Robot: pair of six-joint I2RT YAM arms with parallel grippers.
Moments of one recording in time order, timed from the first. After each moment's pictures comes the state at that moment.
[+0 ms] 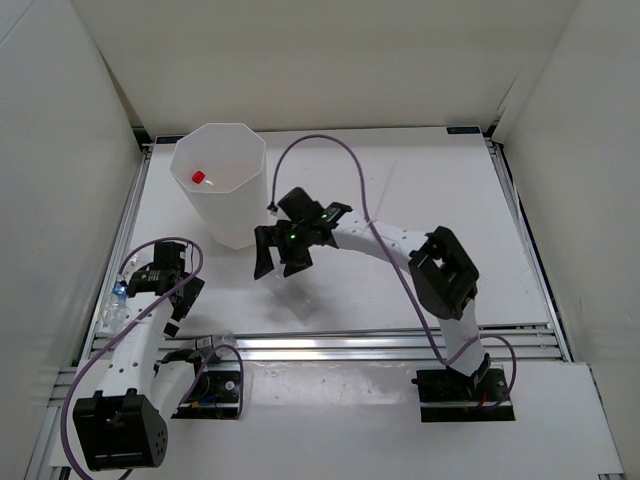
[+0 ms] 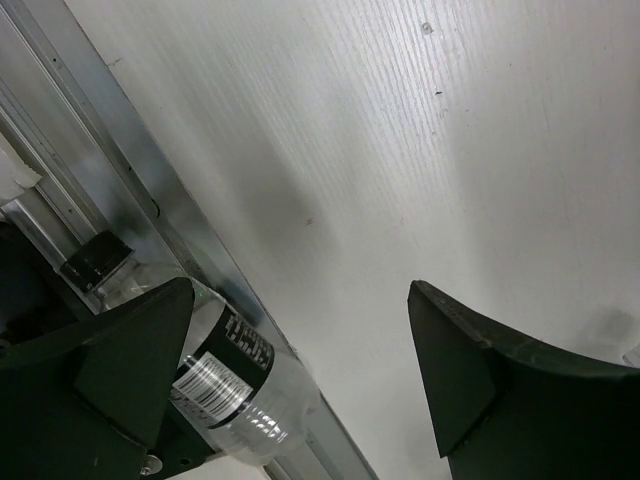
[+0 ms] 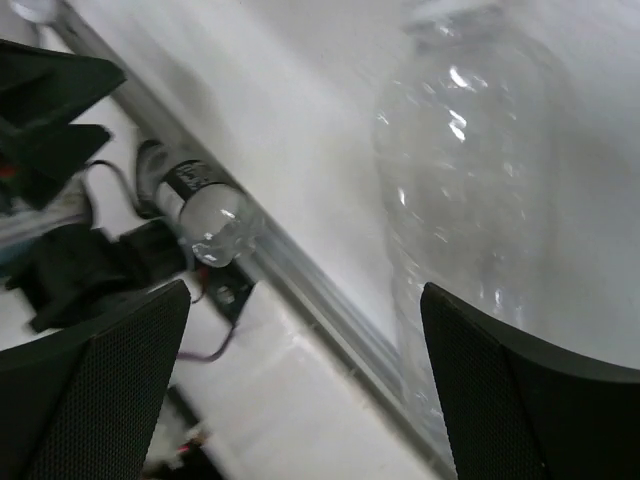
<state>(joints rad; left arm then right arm) 0.05 0.91 0.66 -1.02 -0.36 -1.05 0.88 2.00 1.58 -0.49 -0.52 0.66</state>
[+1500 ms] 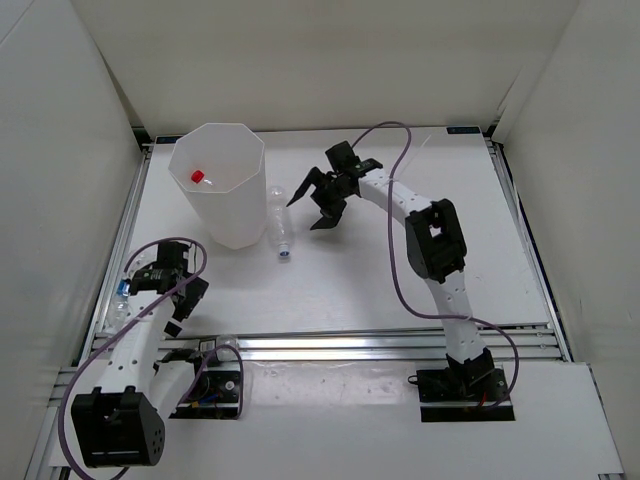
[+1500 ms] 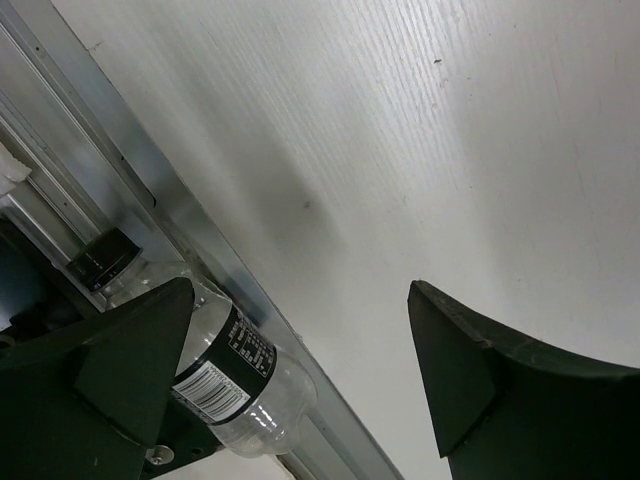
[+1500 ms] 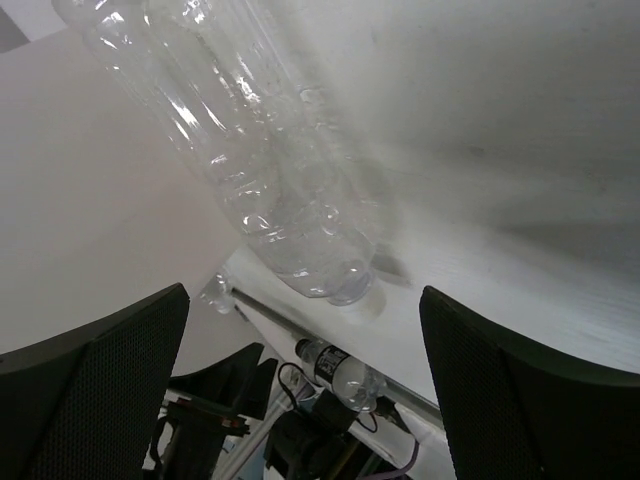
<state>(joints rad) 0.02 0.92 0.66 -1.02 -0.33 -1.03 0.56 2.34 2.02 -0.70 -0.49 1.11</state>
